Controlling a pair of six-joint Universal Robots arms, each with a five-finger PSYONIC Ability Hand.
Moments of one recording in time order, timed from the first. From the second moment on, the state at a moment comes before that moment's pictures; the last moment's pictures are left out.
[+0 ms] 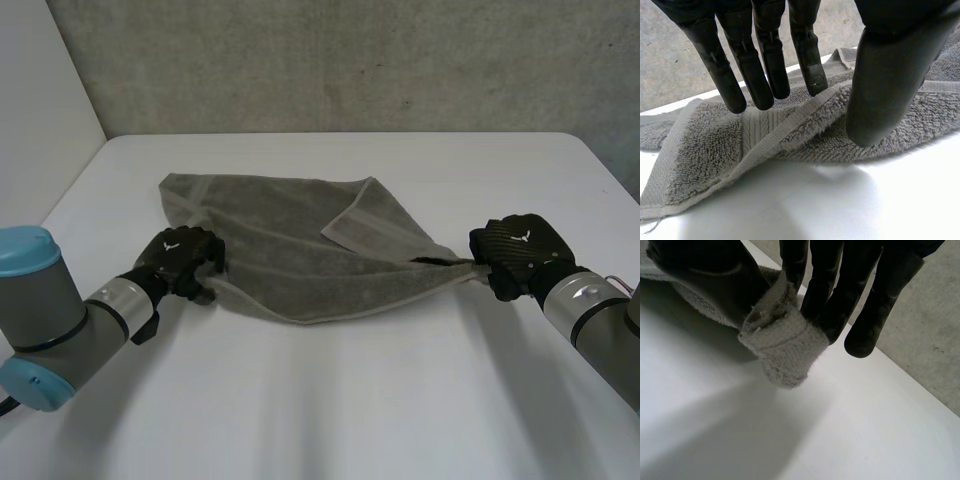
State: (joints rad) left arm 4.56 -2.15 -1.69 3.56 -1.12 3.26; right arm 1.75 -1.28 1.79 -0.22 1.26 2.68; left_hand 0.72 0.73 0.74 0.73 0.53; right_hand 1.34 1.31 1.34 1.34 1.17
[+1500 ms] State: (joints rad) left arm 4.59 -2.17 -0.89 3.26 -1.24 3.27; right arm 2.01 -0.83 0.32 0.35 1.54 2.54; left_hand 1.29 1.35 1.34 1.36 1.13; right_hand 1.34 1.31 1.34 1.34 1.17
